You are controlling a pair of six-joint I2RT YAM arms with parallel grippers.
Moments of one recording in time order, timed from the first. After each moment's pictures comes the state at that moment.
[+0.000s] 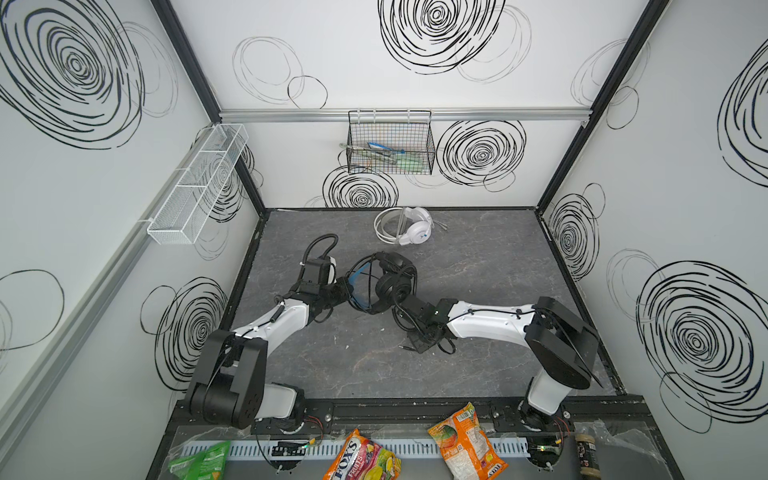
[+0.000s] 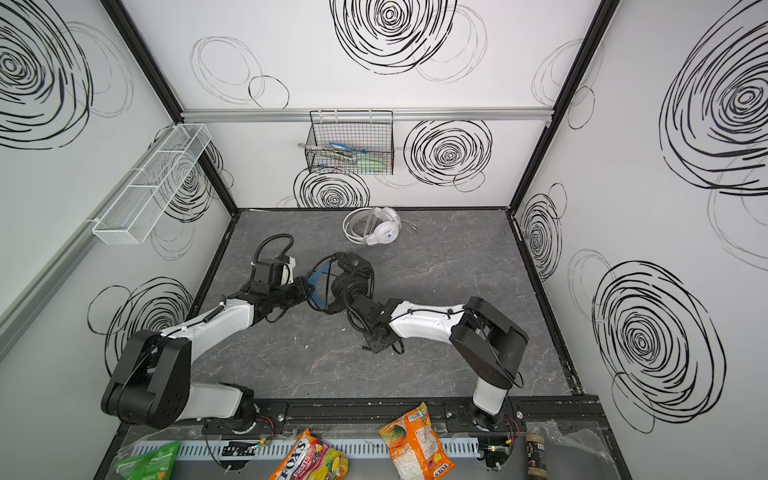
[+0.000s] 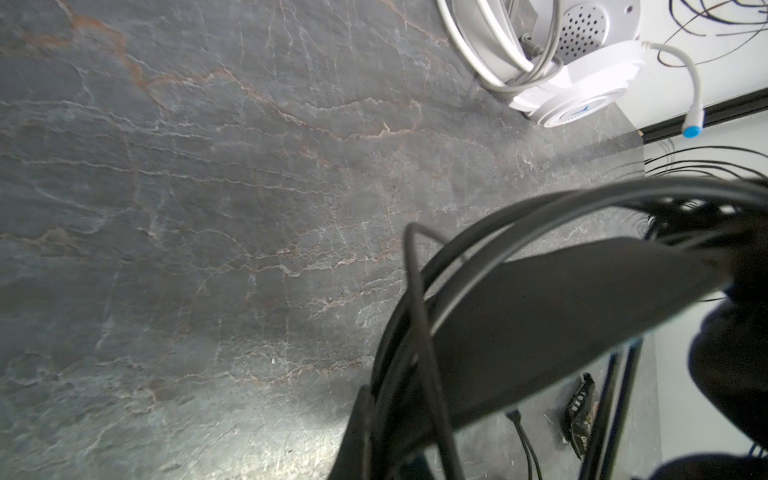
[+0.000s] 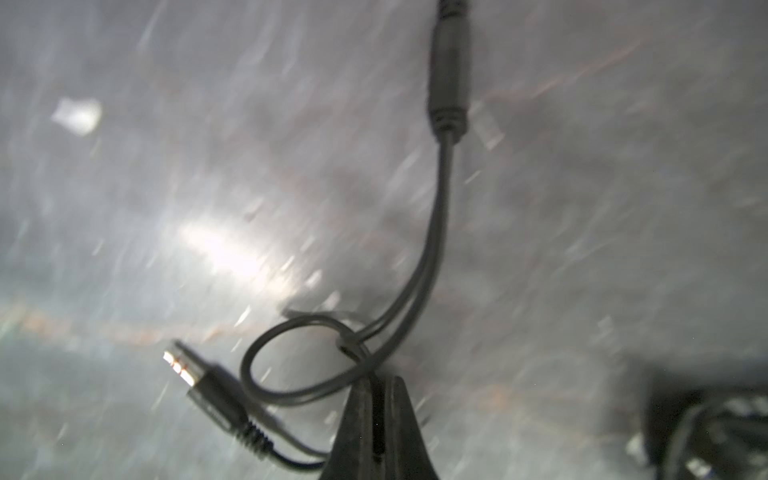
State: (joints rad) left arm -0.19 1.40 0.66 -0.08 0.32 -0.63; right arm 1.07 1.71 0.99 -0.62 0.13 0.41
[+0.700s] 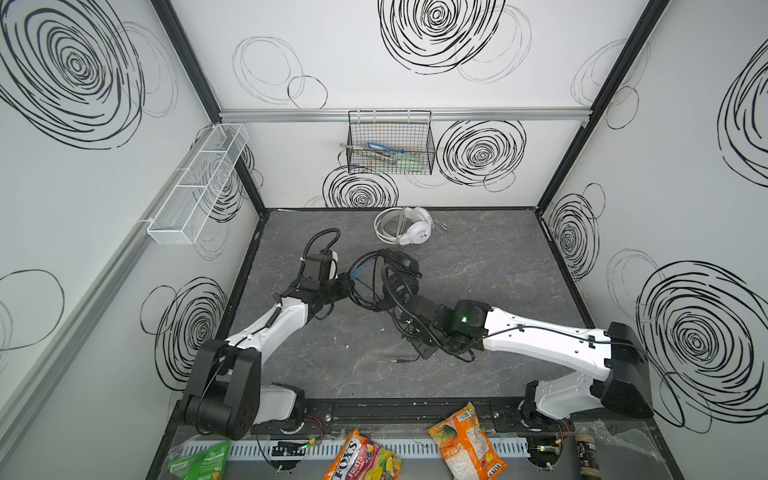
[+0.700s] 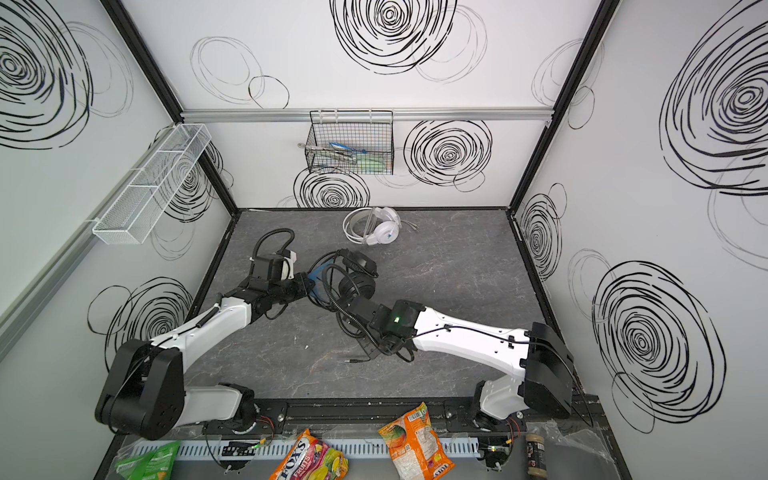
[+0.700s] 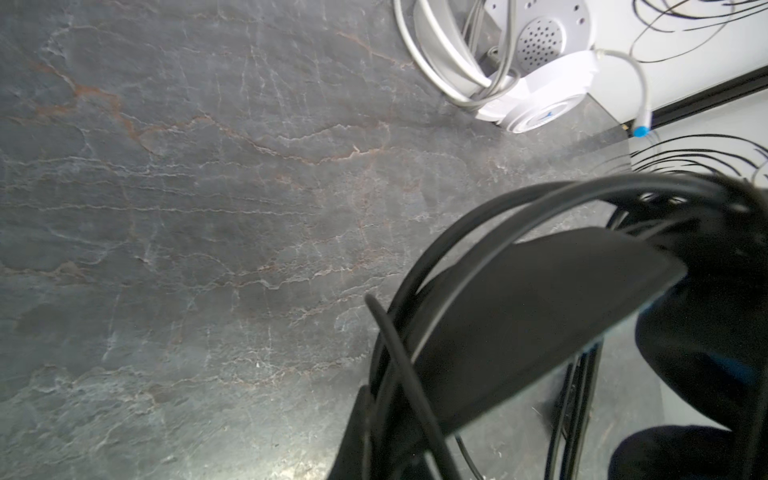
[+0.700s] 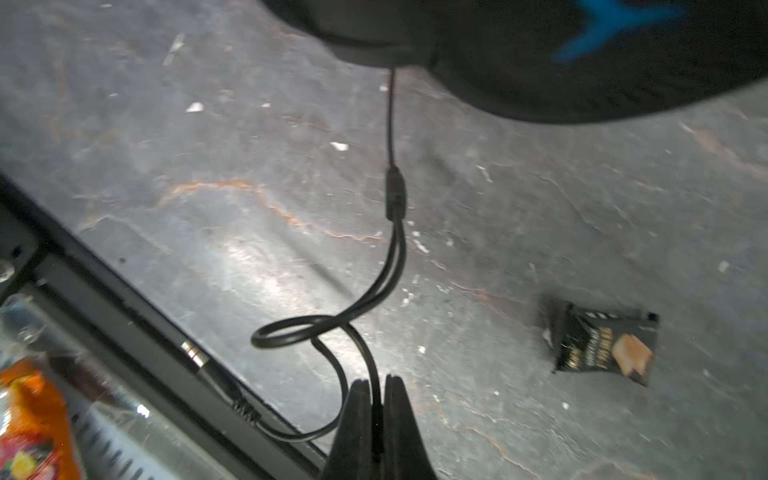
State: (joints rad) left arm -0.21 1.32 0.72 -0.17 0.30 -0.60; right arm 1.15 1.41 1.11 -0.86 0.20 0.43
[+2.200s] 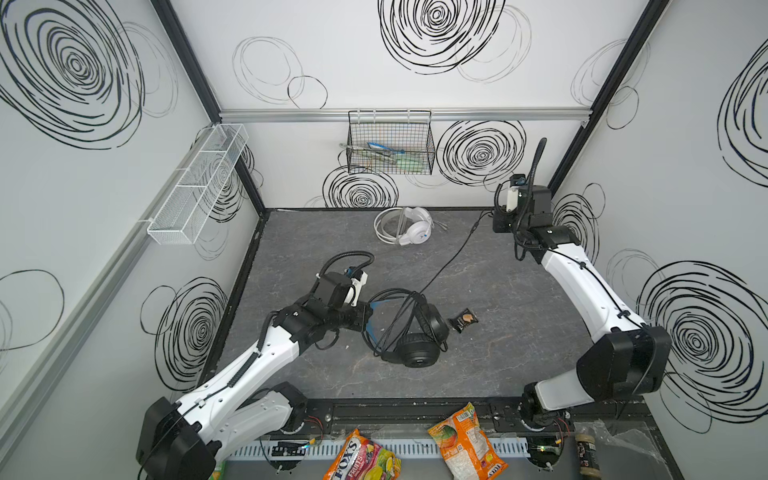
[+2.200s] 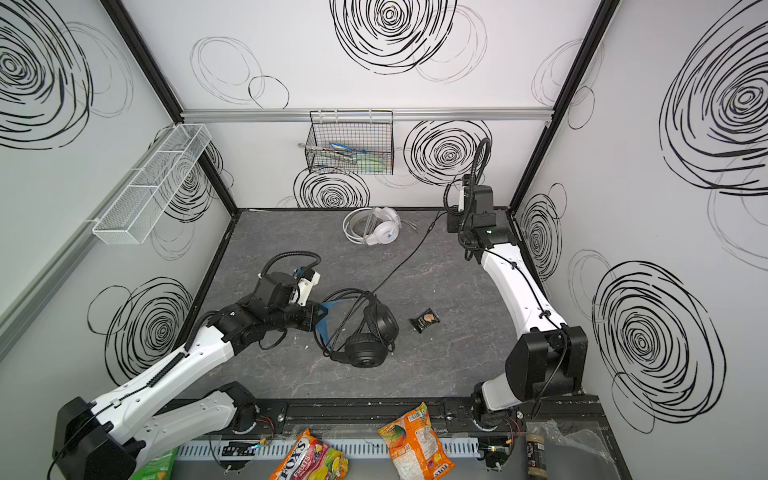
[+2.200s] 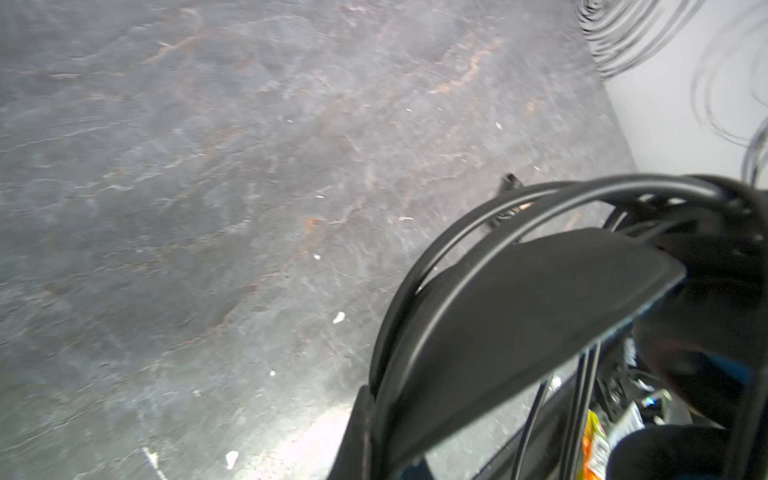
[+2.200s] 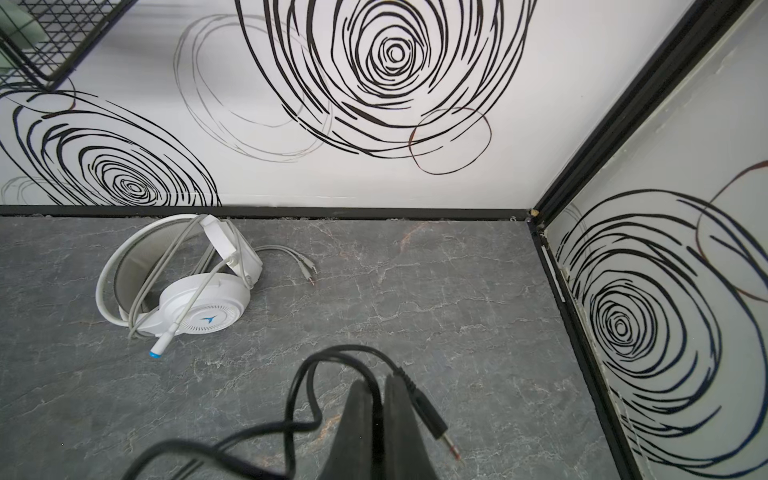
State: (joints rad) left arm -0.56 1.00 0.75 -0.56 0.24 -0.42; right arm 0.18 1.49 1.42 -0.43 0.16 0.04
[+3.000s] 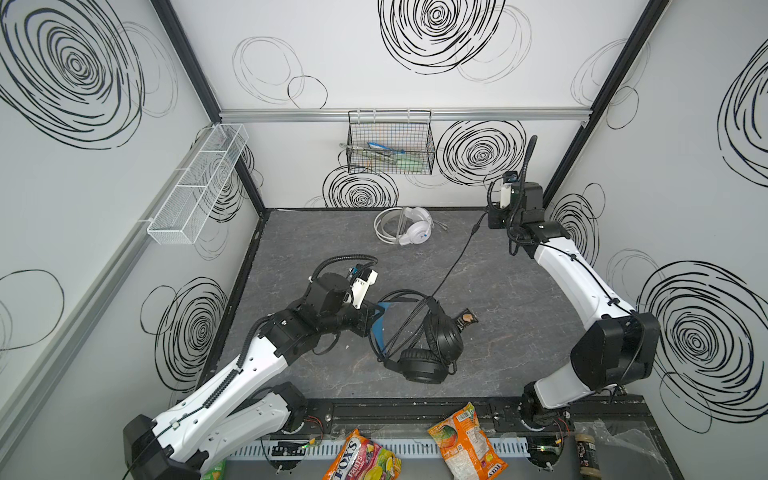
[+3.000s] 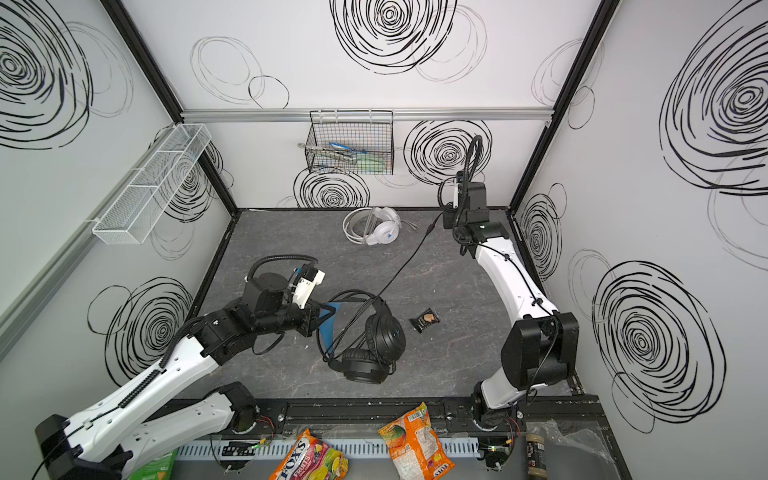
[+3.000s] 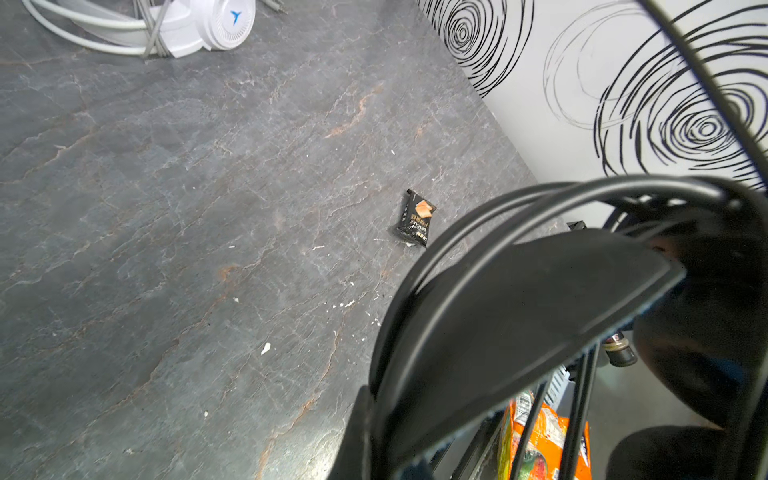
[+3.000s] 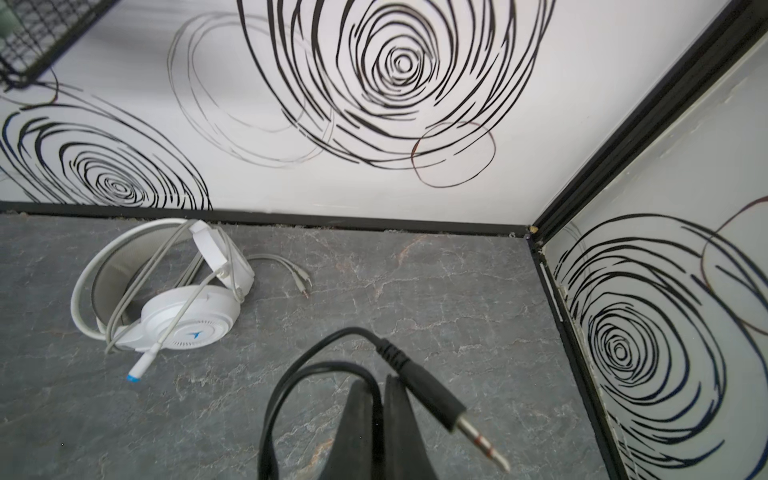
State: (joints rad) left arm -0.66 0.90 0.84 -0.56 0.30 -0.38; right arm 0.21 1.55 1.42 -0.38 0.19 0.01
